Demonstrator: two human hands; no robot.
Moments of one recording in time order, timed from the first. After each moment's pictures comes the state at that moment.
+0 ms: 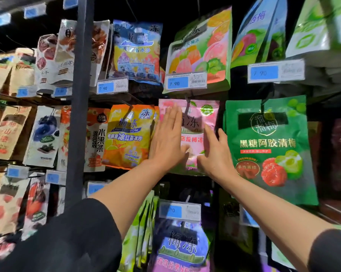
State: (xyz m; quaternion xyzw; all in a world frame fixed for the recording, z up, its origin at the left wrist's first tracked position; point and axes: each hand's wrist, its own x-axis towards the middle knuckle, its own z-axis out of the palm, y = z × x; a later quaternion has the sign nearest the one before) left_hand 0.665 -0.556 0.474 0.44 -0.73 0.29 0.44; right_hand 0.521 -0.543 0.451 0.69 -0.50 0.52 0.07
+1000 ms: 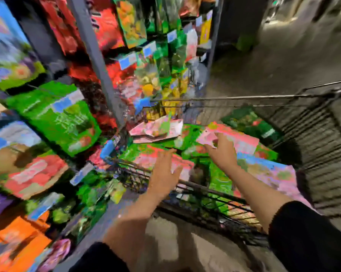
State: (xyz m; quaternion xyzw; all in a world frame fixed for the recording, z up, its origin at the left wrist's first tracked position) left_hand 0.065 -0.020 0.005 0.07 -0.91 -0.40 0.07; right_hand -0.037 0.144 0.023 0.02 -0.92 0.38 -0.01
